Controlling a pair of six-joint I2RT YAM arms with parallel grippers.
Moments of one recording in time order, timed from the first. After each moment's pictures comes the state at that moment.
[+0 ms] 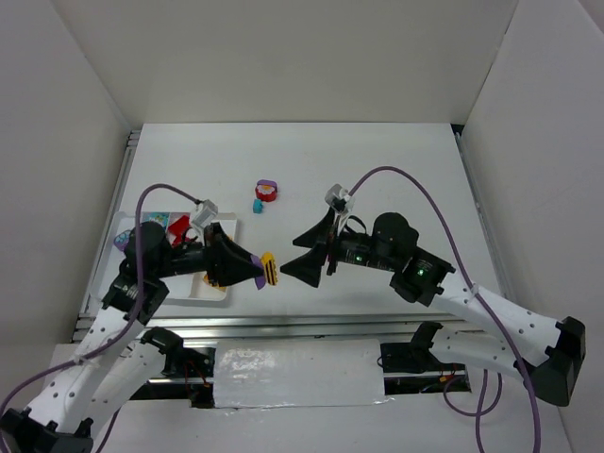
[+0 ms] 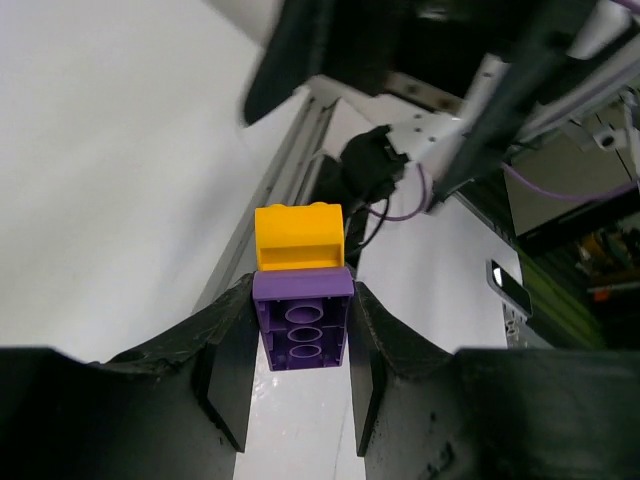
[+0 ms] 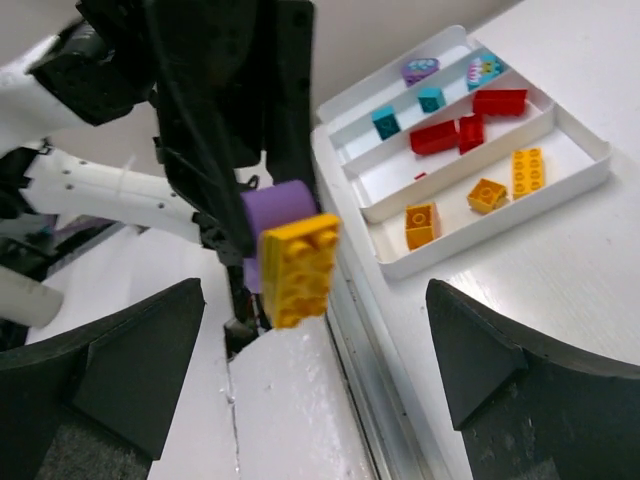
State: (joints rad) left arm -0.37 0.69 0.65 -0.09 0.92 -0.55; right arm 0.91 0.94 0.82 0.07 -0.36 0.42
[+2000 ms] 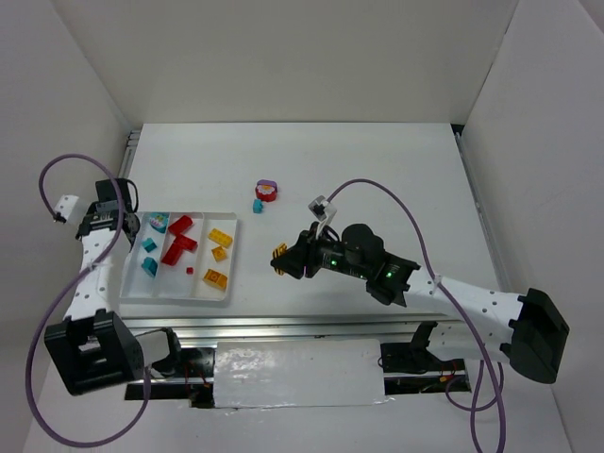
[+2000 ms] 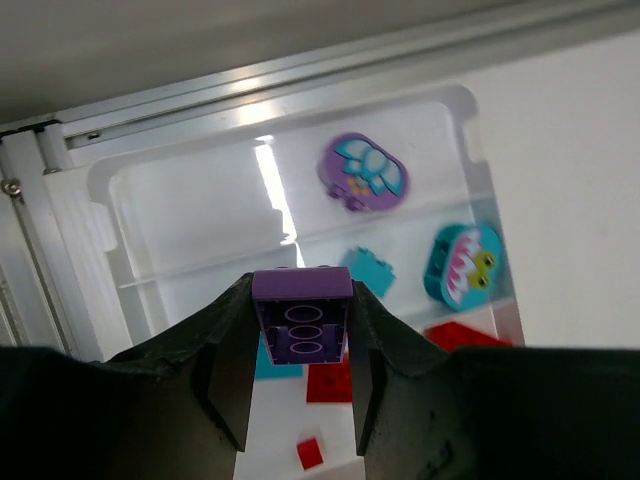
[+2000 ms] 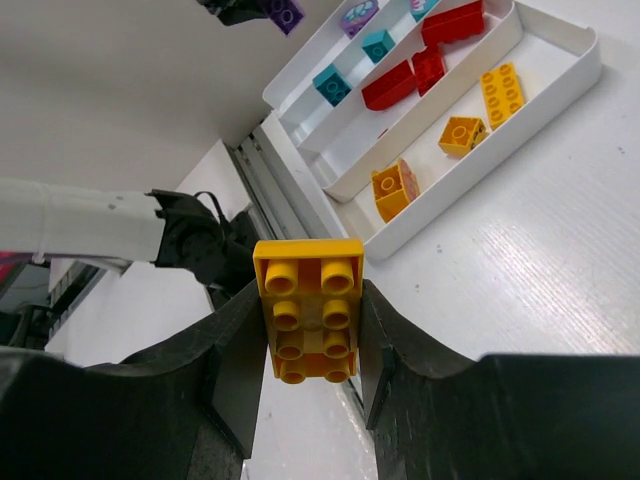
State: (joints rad) left arm 0.24 1.17 0.98 -0.75 -0.64 -0.94; right arm 0.96 1.10 0.69 0.27 -0.18 0.60
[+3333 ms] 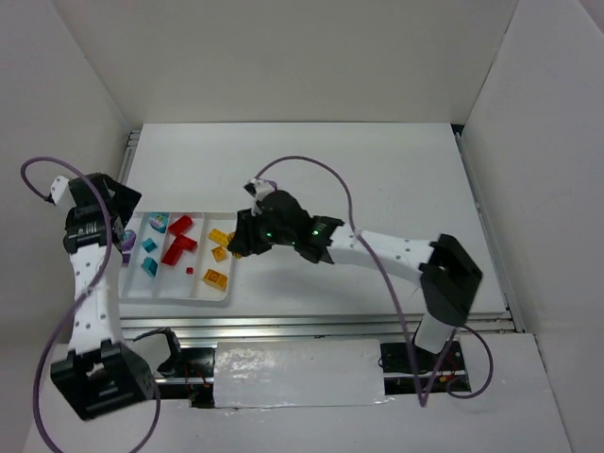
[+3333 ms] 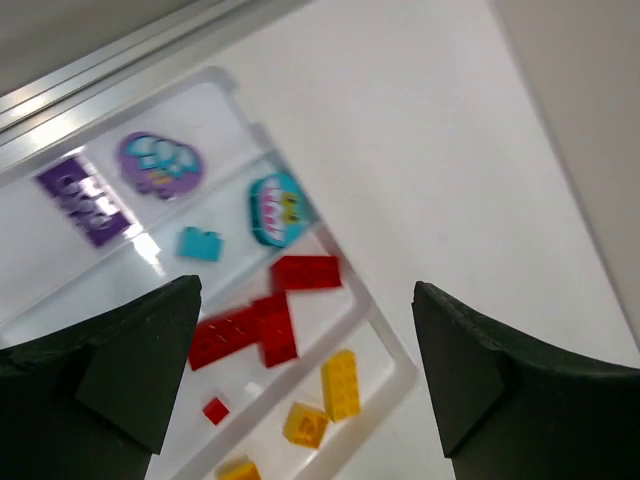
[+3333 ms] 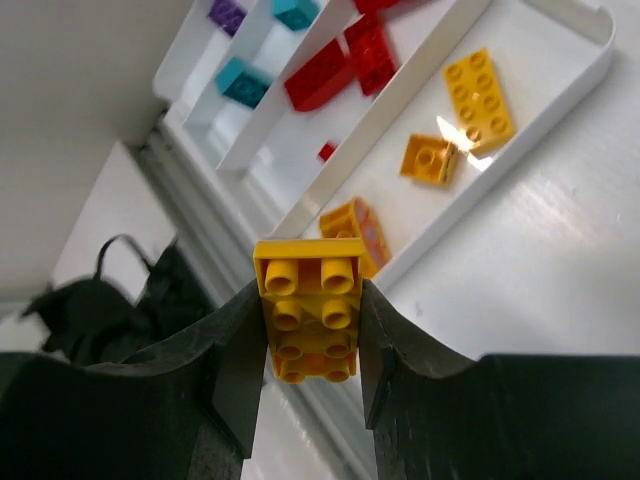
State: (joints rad) left arm 0.37 1.11 1.01 -0.58 -0.26 -0.80; right arm 1.00 1.63 1.22 -0.02 -0.13 0.60
